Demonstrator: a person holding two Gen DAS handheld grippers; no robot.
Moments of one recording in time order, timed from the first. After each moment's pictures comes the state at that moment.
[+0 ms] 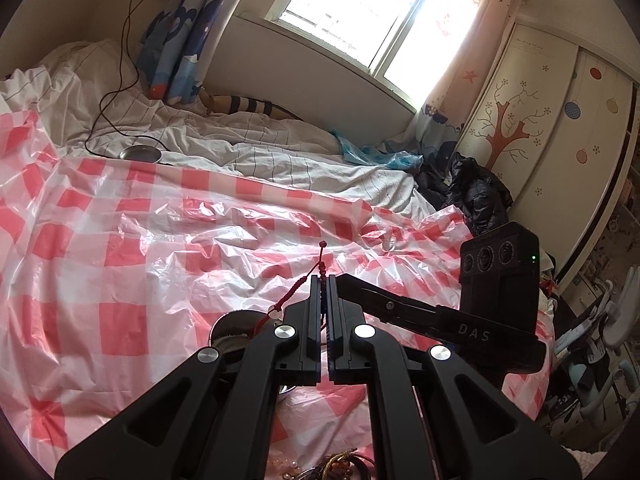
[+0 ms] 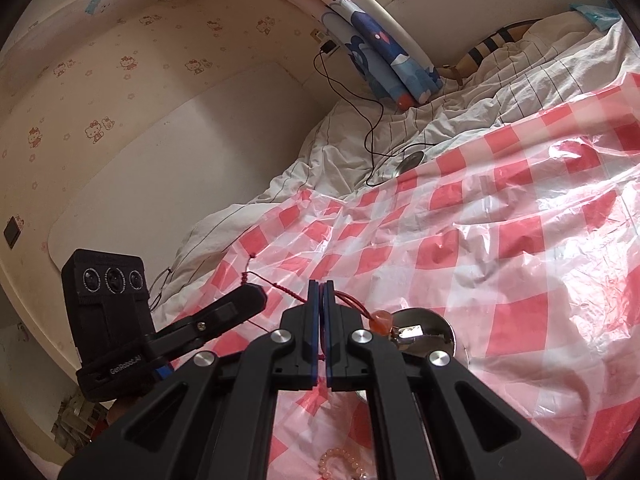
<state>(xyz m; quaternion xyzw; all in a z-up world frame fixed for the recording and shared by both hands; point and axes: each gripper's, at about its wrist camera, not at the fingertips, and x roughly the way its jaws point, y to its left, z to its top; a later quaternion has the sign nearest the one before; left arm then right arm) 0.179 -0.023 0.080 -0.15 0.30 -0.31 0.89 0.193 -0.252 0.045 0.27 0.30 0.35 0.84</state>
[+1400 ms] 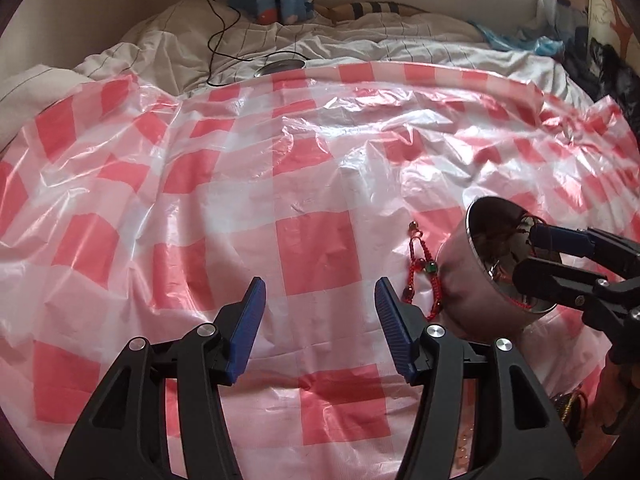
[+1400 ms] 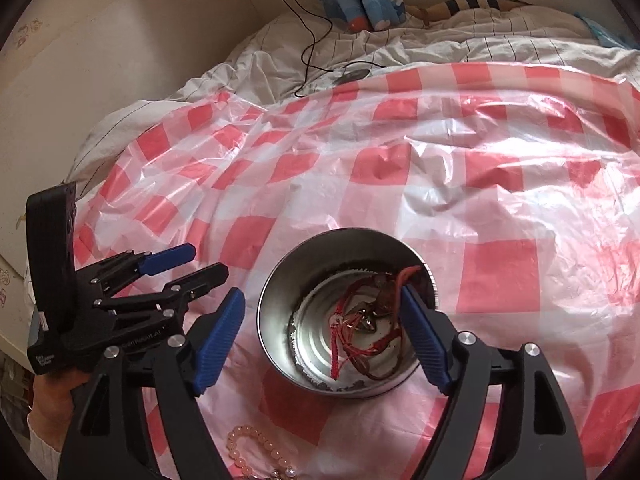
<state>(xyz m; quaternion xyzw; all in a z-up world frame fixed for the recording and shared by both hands) 0.230 0.012 -0.010 0.07 0.46 -0.07 0.89 0.218 -0.185 -0.012 0.12 0.44 0.24 0.86</state>
